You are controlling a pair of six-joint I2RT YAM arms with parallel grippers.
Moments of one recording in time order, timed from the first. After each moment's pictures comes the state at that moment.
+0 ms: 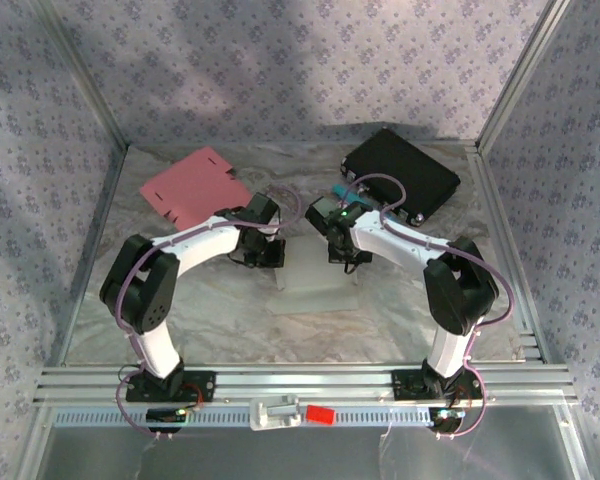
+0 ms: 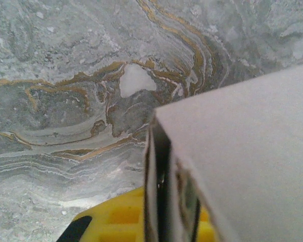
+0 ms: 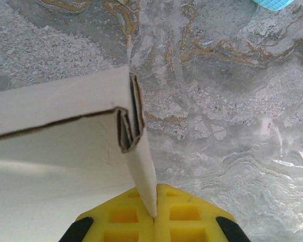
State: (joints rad) left arm -0.60 1.76 1.15 -0.62 0.24 -0.48; right arm 0.71 1.77 1.33 -1.01 0.37 0.81
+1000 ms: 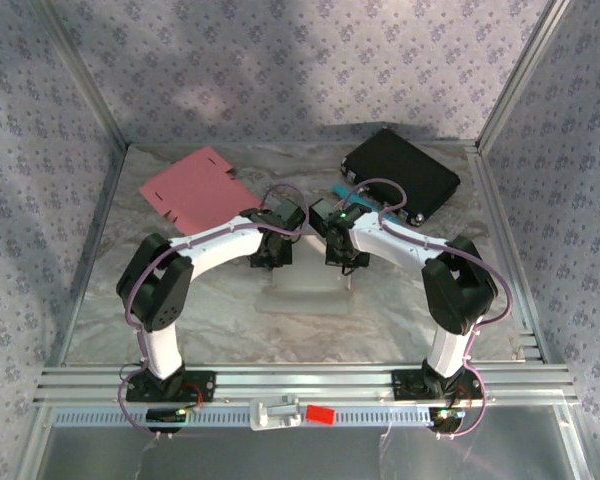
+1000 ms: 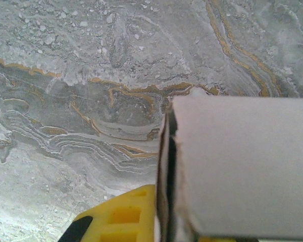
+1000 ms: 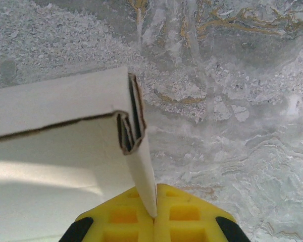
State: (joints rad) left arm -0.76 1.83 1.30 -0.81 -0.19 -0.73; right arm 0.72 1.78 1.32 -1.00 0.29 0.88
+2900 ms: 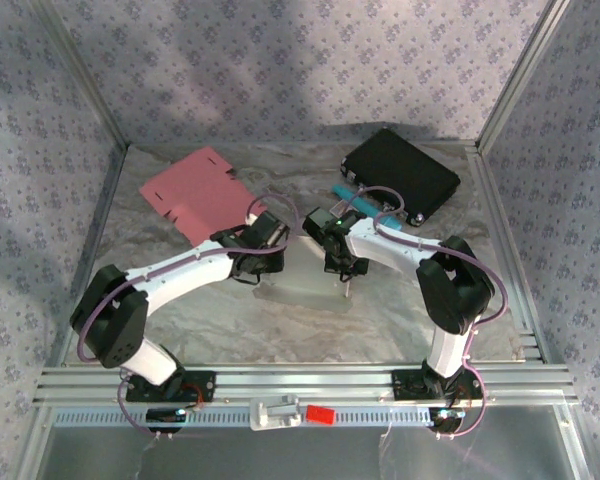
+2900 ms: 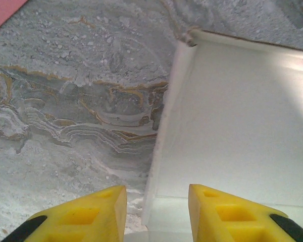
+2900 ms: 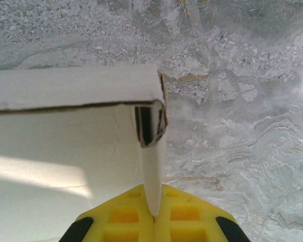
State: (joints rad) left arm -0.77 1.53 1.02 -0.58 -0.18 -0.70; right arm 0.74 1.79 1.27 -0.99 0.29 0.94
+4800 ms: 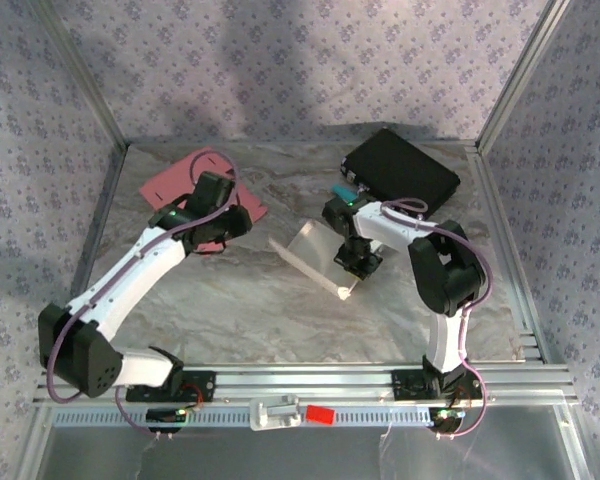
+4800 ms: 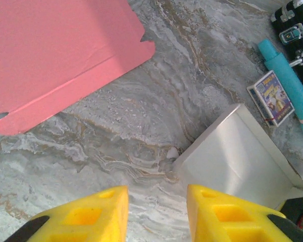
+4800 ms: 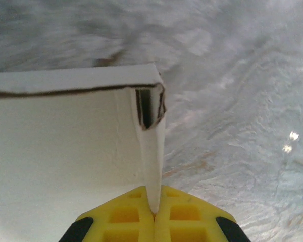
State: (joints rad) left arm -0.51 1.31 1.18 -0.77 -0.06 -0.74; right arm 0.57 1.91 1.33 -1.12 0.04 1.27
